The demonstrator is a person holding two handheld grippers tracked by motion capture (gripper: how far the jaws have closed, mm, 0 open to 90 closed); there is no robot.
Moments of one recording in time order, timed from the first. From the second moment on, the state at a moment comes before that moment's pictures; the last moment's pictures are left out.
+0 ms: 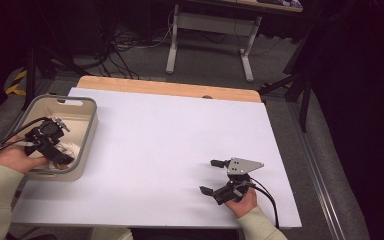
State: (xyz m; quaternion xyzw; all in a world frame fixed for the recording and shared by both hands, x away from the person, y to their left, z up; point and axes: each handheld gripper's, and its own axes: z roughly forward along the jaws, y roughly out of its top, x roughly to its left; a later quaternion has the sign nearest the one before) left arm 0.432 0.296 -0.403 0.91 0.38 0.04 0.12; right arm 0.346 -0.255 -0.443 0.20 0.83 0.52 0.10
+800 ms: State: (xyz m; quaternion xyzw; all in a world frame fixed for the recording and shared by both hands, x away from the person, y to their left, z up) left arm 0.447 0.287 -0.421 0.93 0.37 -0.02 0.08; right arm 0.346 -0.255 -0.443 0.20 0.83 0.52 0.10
